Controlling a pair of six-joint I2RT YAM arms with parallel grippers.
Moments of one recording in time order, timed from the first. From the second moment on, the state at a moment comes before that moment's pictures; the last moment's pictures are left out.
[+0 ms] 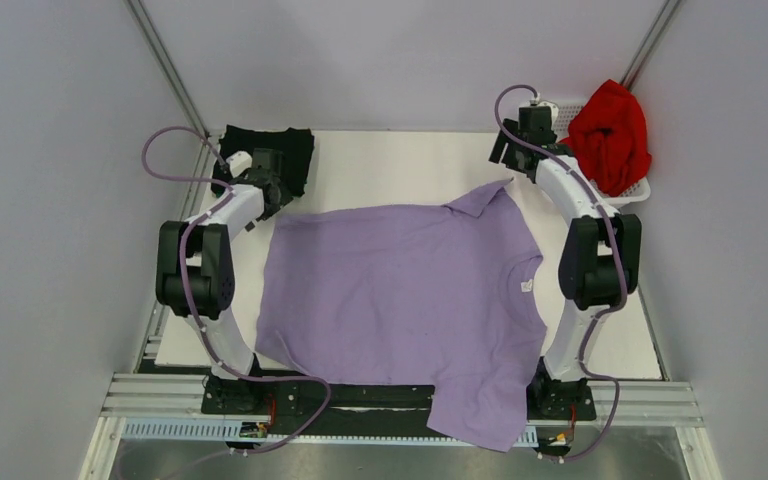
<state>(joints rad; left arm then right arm) -0.11 1.76 1.22 -0.43 -0.52 -0.71 0.08 1.87 1.58 -0.36 0.20 0.35</state>
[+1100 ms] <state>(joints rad) -0.14 1.40 0.69 -0.08 0.04 -0.66 0.11 1.95 1.27 -0.21 -0.25 0.63</state>
